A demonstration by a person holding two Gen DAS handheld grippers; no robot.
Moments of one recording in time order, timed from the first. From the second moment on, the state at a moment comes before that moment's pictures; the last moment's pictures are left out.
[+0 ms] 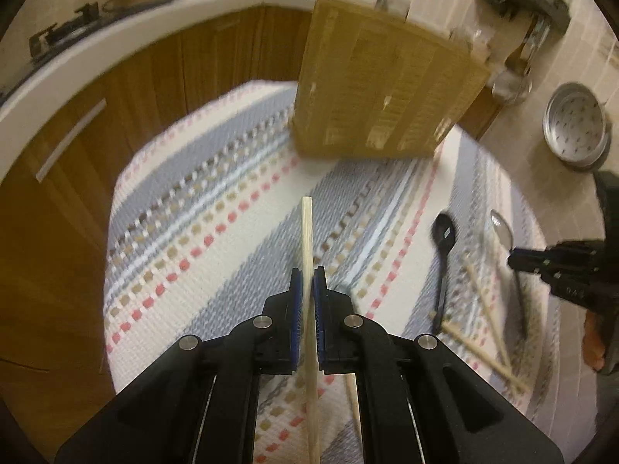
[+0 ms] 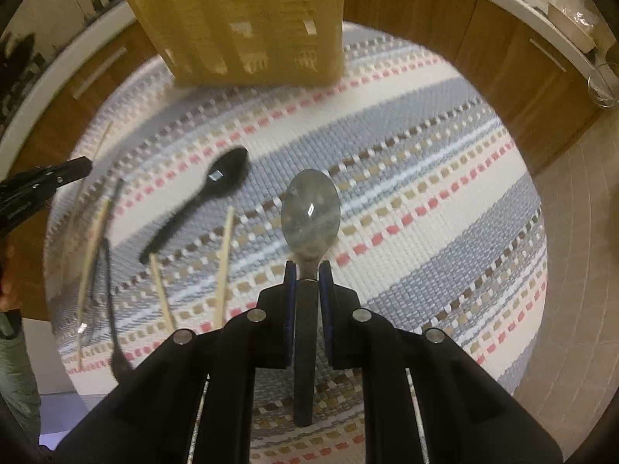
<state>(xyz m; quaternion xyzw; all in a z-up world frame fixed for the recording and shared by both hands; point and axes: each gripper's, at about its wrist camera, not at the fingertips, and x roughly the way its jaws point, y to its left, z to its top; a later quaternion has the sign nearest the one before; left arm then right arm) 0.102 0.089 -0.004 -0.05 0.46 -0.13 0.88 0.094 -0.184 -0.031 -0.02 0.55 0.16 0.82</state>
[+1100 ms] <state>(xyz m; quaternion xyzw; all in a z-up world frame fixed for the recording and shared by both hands) 0.175 0.040 0.184 -0.09 0.00 -0.13 0.99 0.172 -0.202 0.163 0.05 0.20 0.18 0.96</state>
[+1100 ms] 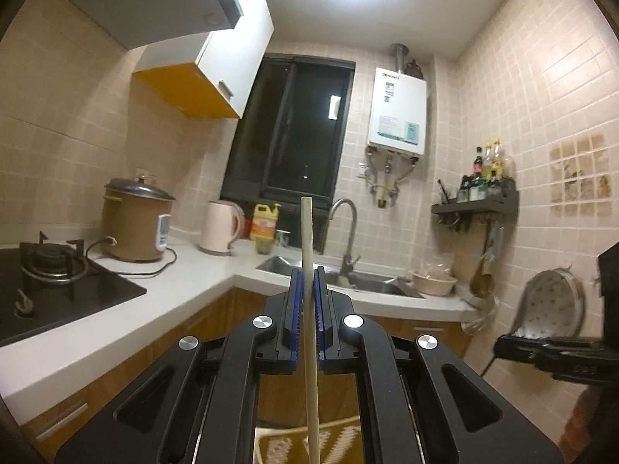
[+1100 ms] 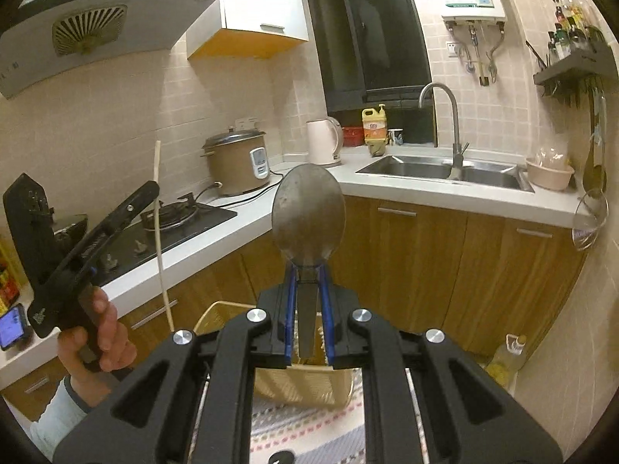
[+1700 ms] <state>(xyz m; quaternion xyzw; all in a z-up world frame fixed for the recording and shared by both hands) 0.220 0.056 0.114 -0.08 0.02 -0.10 0.99 0.230 -0.175 0.092 0.01 0.22 0.16 0.96</state>
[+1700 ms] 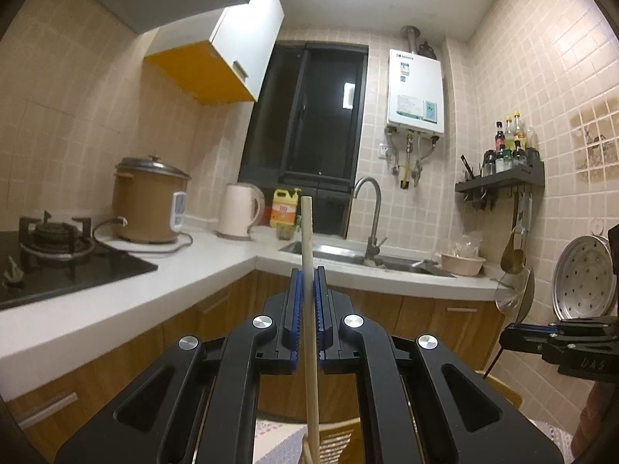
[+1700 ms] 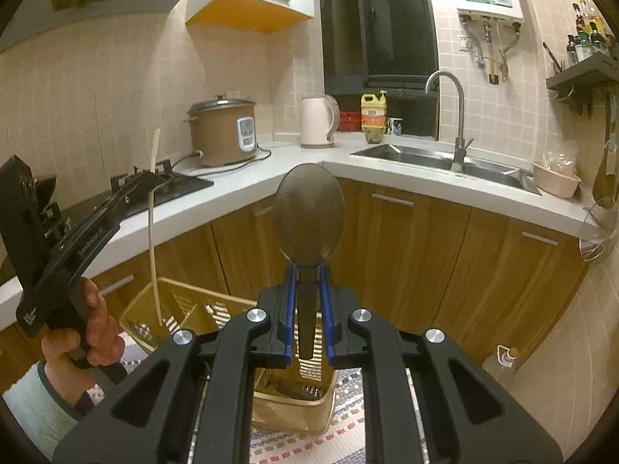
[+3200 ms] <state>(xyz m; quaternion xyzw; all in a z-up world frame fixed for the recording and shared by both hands) 0.042 0.094 0.056 -0.08 0.46 -0.17 0.87 0.054 -0.167 0.074 -0.03 0.47 0.20 0.86</state>
